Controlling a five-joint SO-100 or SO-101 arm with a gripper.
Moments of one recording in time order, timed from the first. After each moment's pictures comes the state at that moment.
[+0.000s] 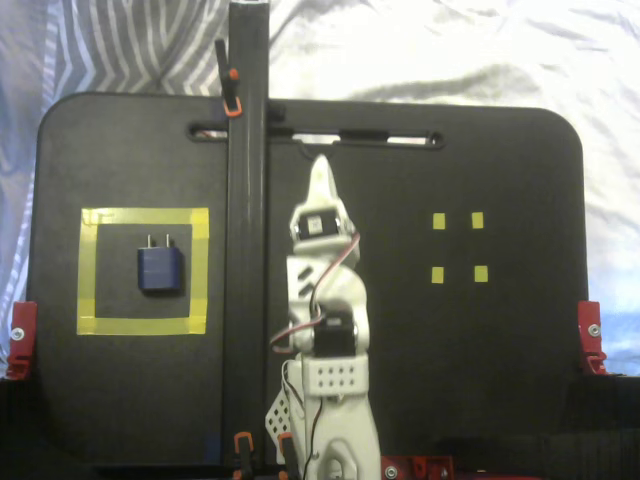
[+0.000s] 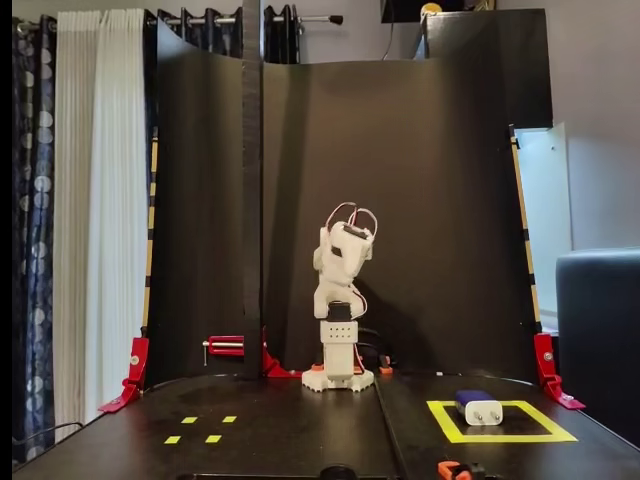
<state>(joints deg) -2.4 167.9 152.3 28.6 -15.0</state>
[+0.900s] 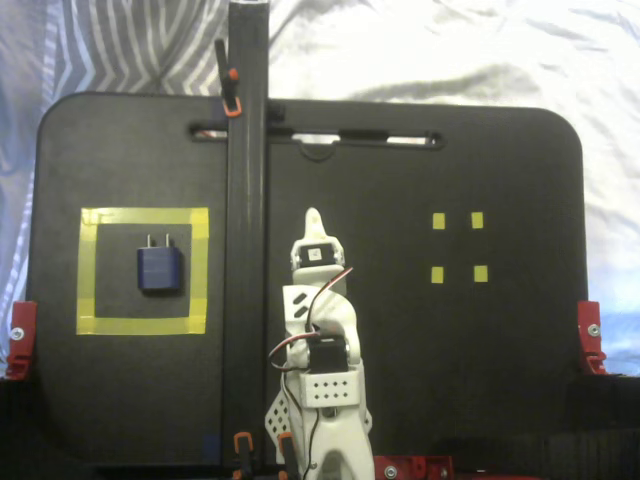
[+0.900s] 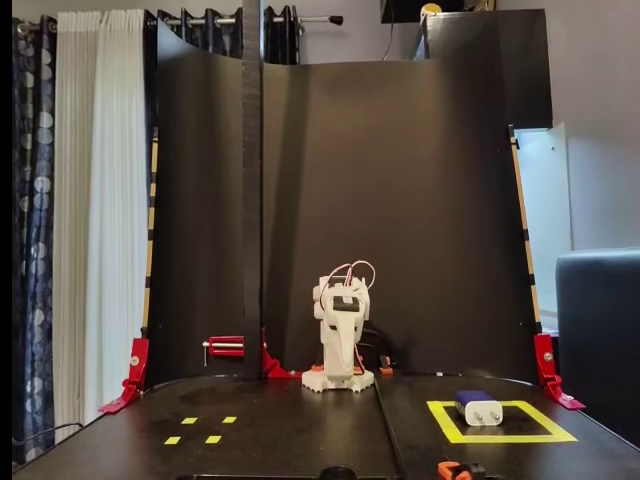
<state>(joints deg) -4.3 188.7 179.6 36.8 -5.4</state>
